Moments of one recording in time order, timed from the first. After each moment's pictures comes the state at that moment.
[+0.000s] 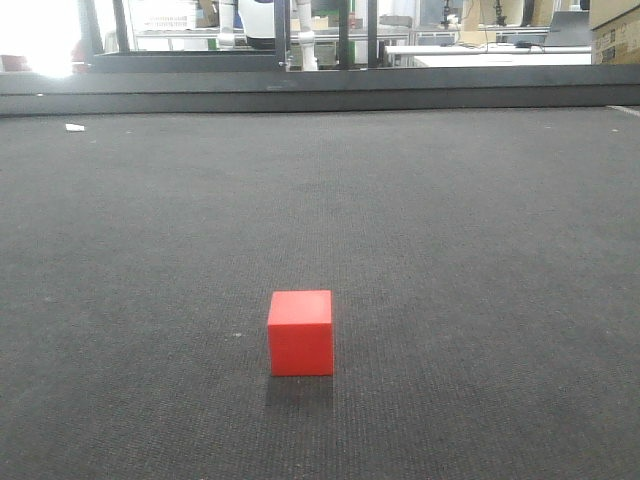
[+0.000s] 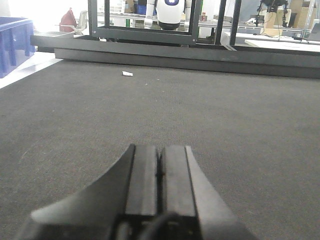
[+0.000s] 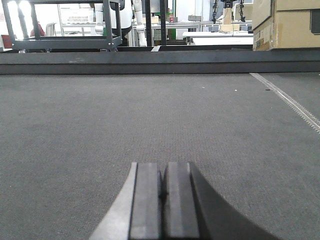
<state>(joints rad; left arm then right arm) -0.03 -0.01 0.03 0.00 0.01 -0.04 0.01 -0.01 0.03 0.08 0.03 0.00</state>
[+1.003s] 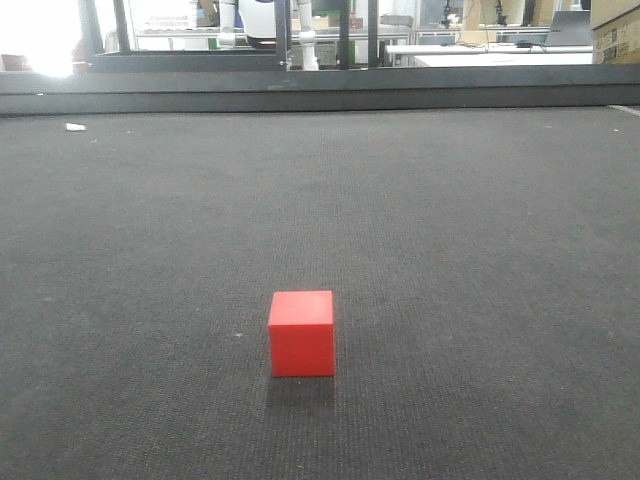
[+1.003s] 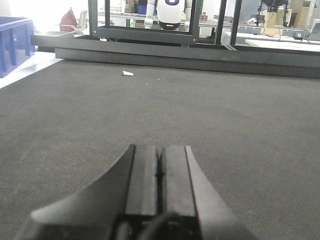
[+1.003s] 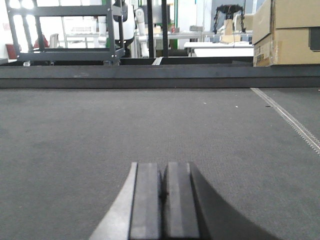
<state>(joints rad) -0.03 -0.01 0.03 0.00 0.01 -0.04 0.01 -0.01 -0.12 0.08 0.17 0.00</state>
